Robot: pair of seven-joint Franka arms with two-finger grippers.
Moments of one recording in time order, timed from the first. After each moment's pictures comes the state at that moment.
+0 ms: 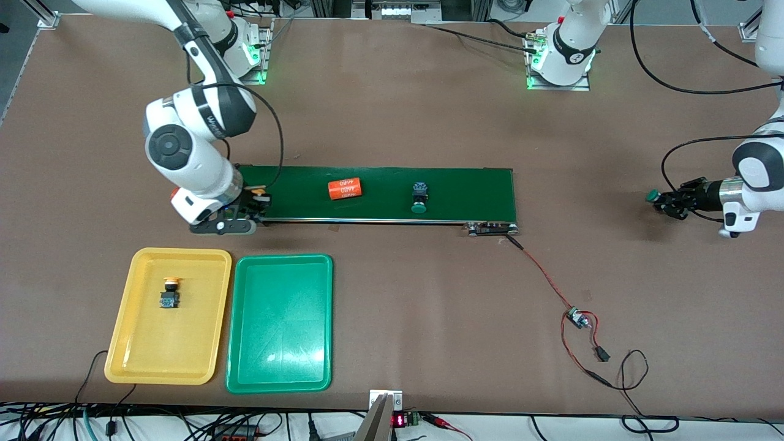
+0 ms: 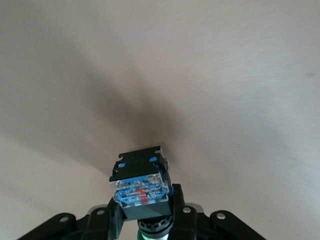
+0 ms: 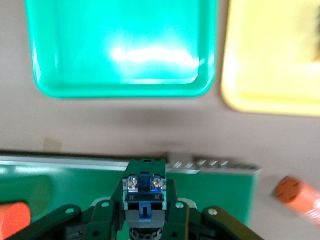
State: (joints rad) left arm 0.40 0.54 0.12 -1.91 -0.21 2.08 -0.18; right arm -0.05 0.32 0.38 -1.92 -0.16 2.21 0.37
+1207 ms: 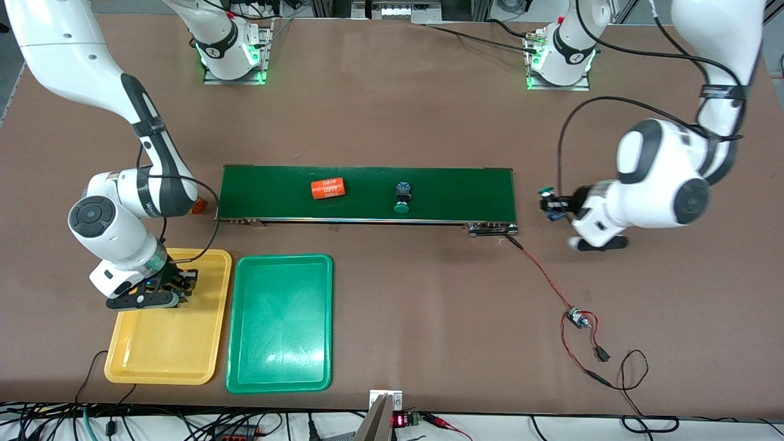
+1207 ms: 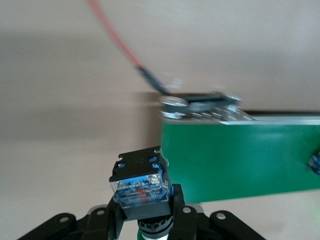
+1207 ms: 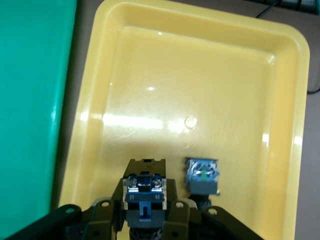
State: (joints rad) left arm 0.11 0.37 -0.34 -1.83 -0.21 1.90 -0.17; right arm -0.07 0.68 0.12 -1.62 -0.28 2.52 0.09
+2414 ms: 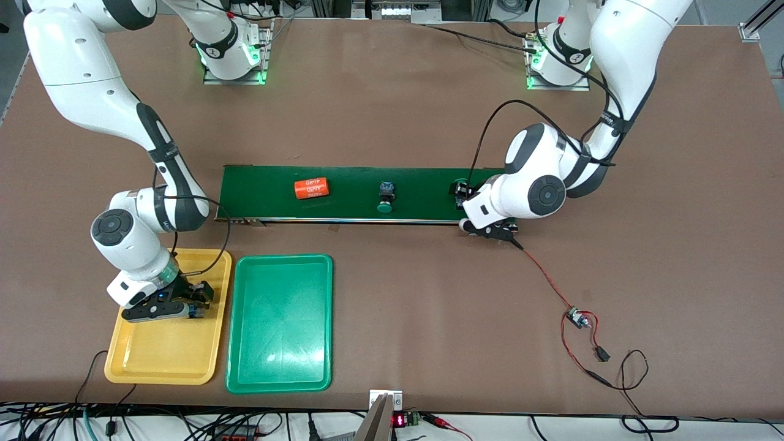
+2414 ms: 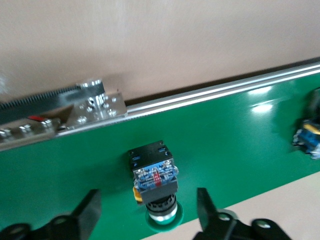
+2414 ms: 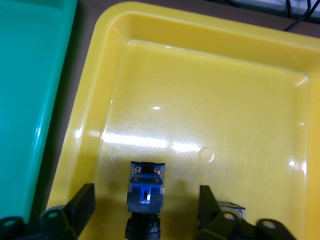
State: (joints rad) left arm -0.07 0.51 -0.42 -1.82 -0.21 2.08 -0.17; right arm -0.06 0.79 0.12 -1.57 -0.28 2.68 0.07
